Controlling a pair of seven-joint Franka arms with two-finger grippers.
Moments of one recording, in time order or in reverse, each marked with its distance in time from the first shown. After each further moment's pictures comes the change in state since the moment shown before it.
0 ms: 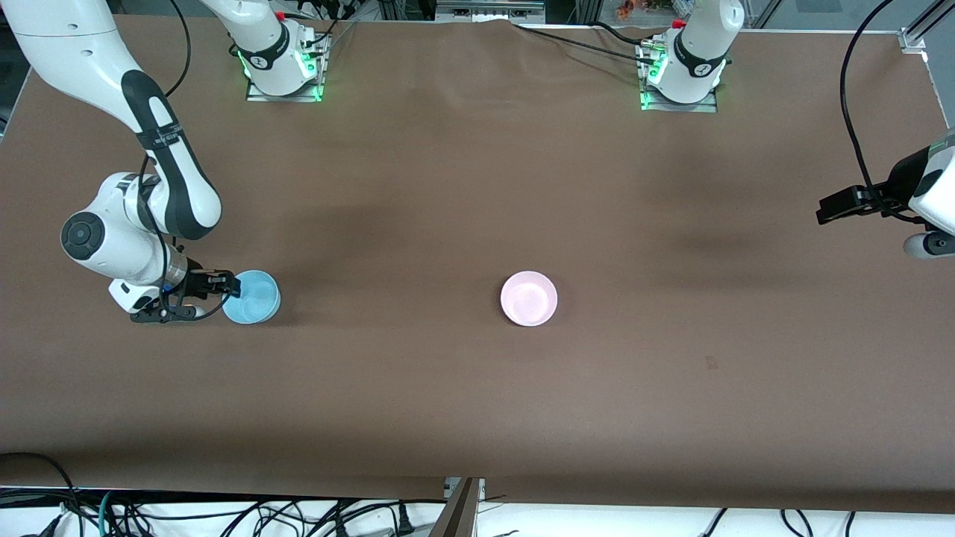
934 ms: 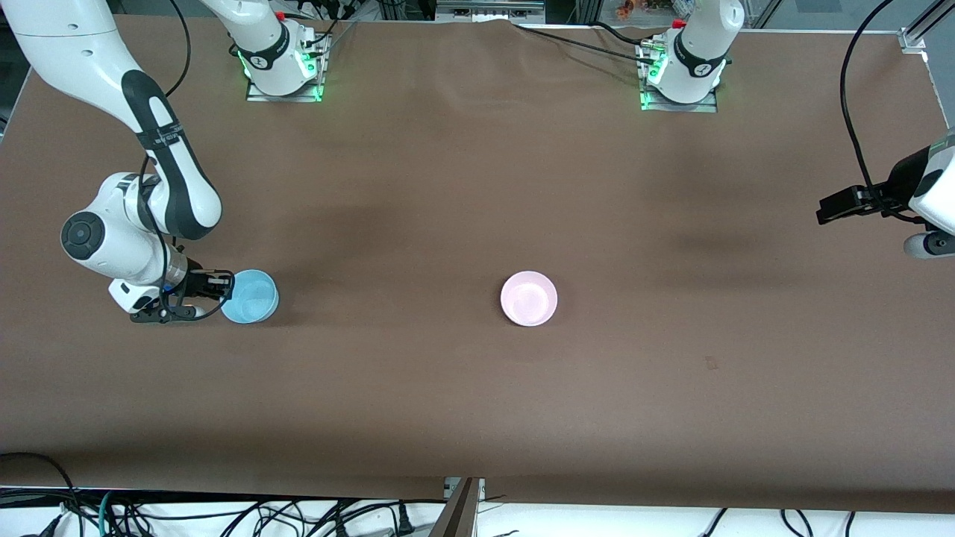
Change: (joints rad) left arm 0.000 0.000 0.000 0.000 0.000 0.000 0.000; right arm 0.000 0.000 0.000 0.000 0.000 0.002 0.000
